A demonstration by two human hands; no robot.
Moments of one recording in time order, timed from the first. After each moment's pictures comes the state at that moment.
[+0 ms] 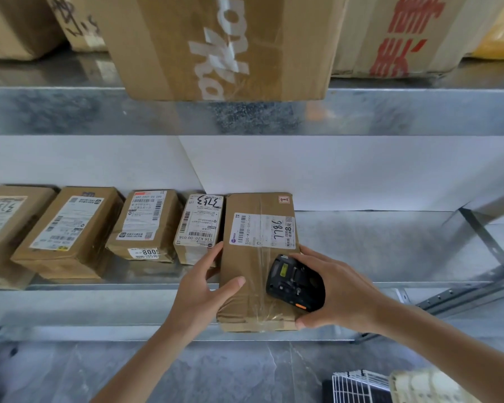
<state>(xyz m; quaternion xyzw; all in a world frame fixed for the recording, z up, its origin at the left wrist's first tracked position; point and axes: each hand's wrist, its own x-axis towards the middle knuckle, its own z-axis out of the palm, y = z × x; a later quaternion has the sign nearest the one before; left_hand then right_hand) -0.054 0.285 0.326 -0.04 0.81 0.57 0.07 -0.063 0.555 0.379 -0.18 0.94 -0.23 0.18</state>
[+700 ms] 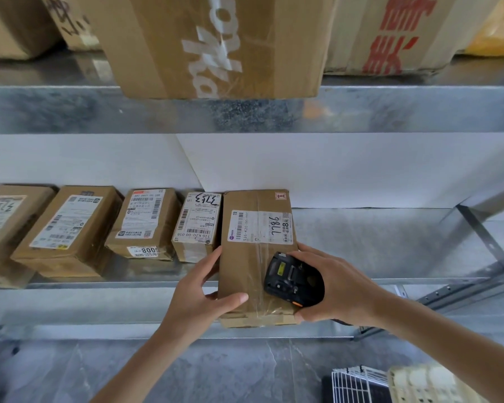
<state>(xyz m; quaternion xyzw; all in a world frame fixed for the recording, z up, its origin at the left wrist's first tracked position) -0.039 0.284 0.330 -0.02 0.79 0.60 0.08 -0.069 0.559 0.365 -0.21 0.92 -0.27 0.18</state>
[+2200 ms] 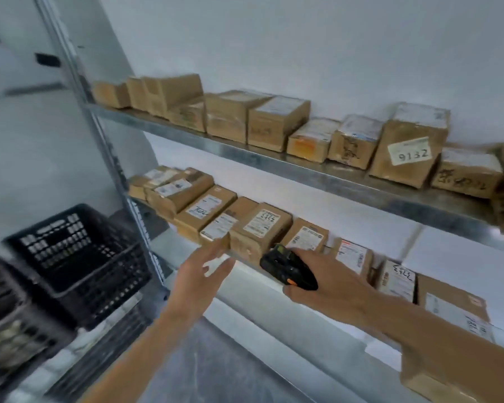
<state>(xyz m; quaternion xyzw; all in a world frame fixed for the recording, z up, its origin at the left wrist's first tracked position) 0.158 -0.040 0.500 -0.25 0.79 0.53 -0.19 0.028 0.187 0.548 -0.43 0.85 -0.25 0.16</state>
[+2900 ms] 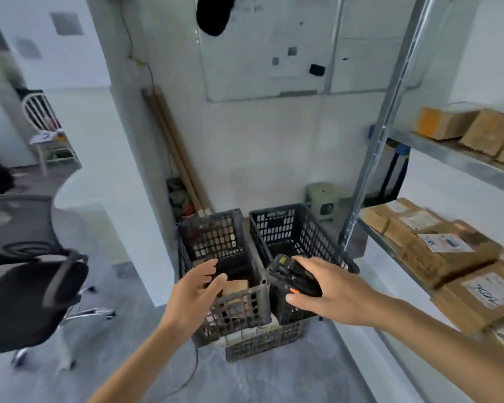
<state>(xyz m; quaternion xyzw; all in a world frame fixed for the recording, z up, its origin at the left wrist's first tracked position) 0.567 -0.414 0.490 -0.54 0.66 0.41 -0.32 0.285 -0.338 0.545 -0.70 0.66 -0.10 0.23</state>
